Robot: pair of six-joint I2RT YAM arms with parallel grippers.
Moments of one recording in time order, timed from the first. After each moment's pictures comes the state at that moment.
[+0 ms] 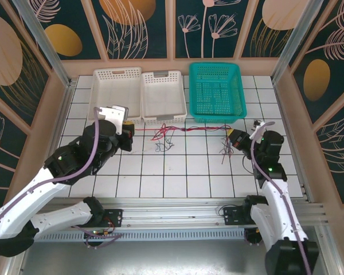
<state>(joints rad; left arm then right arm) -0.87 0.91 1.20 -0.77 -0.42 -0.36 -0.11 0.72 0.44 -0.12 -0.64 0.71</state>
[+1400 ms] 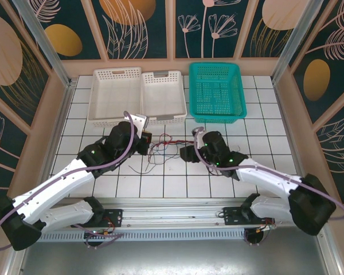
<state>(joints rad) -0.82 1.03 0.94 -0.48 -0.18 -0.37 0.77 1.20 0.57 0.04 -0.14 0.46</state>
